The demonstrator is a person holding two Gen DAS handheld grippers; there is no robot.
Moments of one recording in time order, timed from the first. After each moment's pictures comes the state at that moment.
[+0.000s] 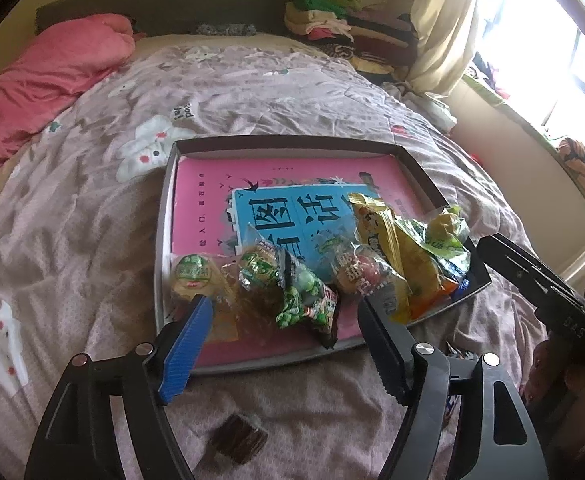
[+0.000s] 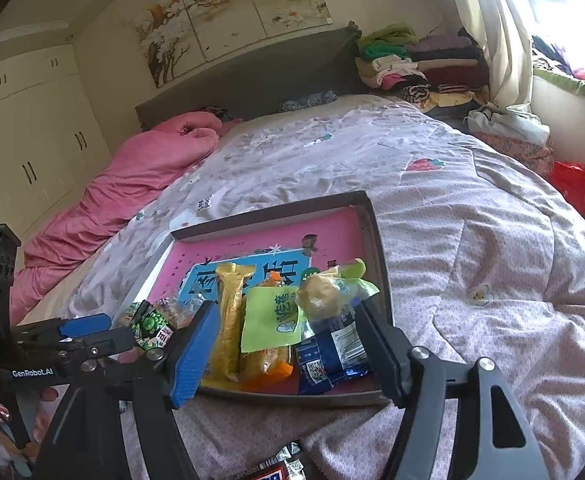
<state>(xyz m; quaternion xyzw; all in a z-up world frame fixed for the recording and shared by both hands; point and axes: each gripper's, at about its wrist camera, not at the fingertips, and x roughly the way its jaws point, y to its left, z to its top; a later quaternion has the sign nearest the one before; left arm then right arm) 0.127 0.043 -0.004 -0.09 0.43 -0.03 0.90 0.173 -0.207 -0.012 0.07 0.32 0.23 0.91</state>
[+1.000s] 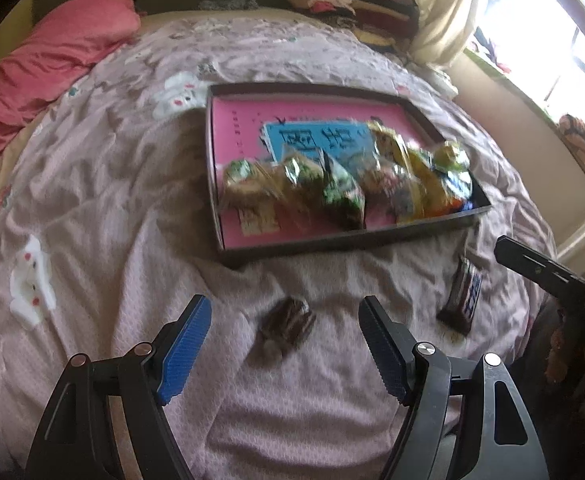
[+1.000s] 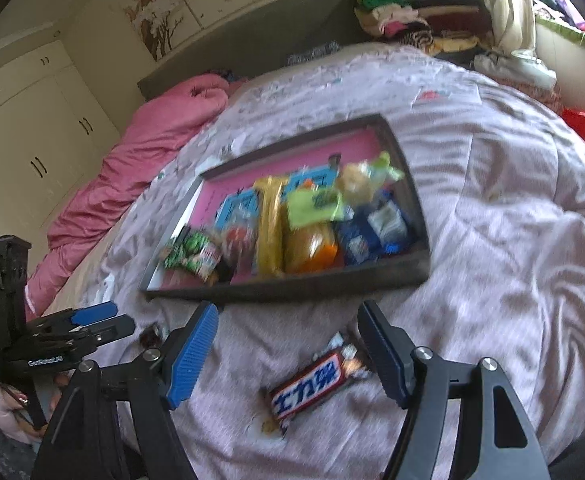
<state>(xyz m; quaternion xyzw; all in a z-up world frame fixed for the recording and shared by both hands) 0.067 0.067 -0.022 -0.07 0.48 -0.04 0.87 0.120 -0.204 -0.031 0.11 0.42 0.26 0.86</state>
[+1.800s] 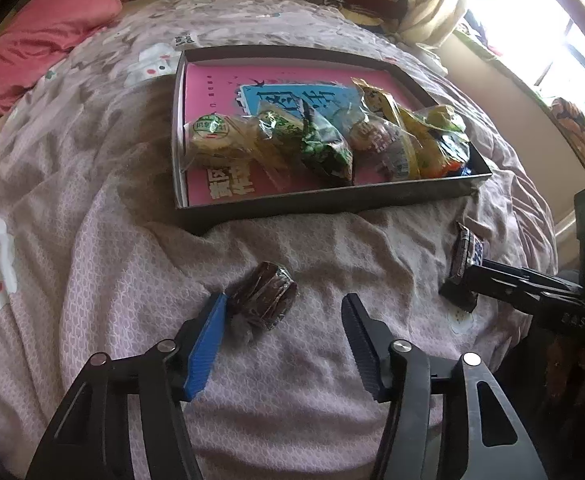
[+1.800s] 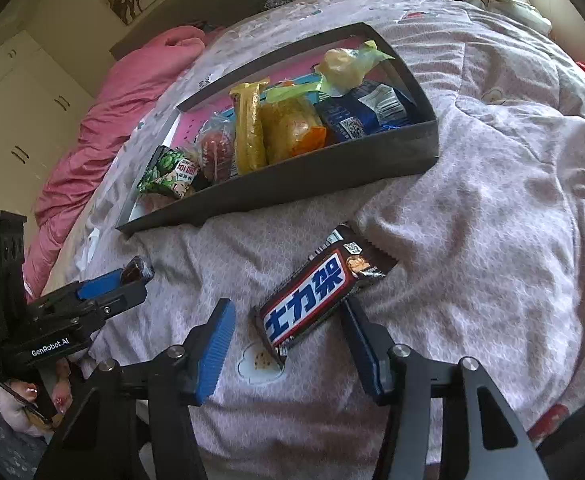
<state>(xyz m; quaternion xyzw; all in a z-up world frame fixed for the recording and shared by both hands) 0.069 0.055 -0.050 -0.08 0.51 -0.07 0.86 0.108 -0.197 -0.073 0.11 0.51 0.24 0.81</state>
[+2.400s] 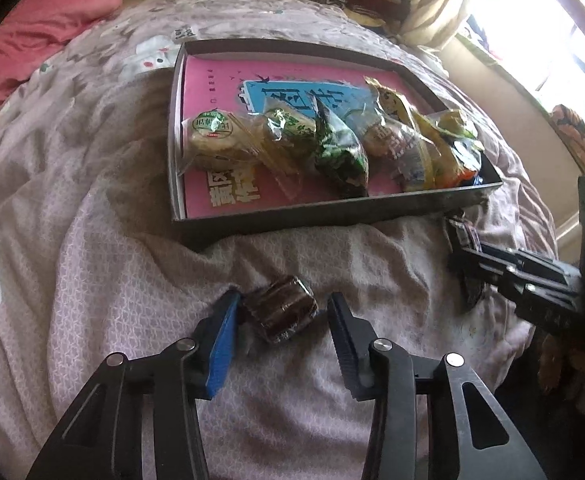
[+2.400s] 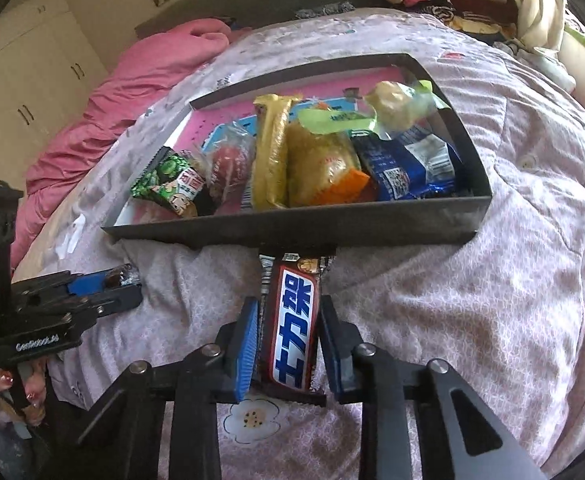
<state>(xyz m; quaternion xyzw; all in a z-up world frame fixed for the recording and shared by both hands) 0.086 0.060 -0.062 -0.09 0.51 -0.07 0.86 0.127 -0.165 -0.071 0.03 0.47 0.26 0.84</state>
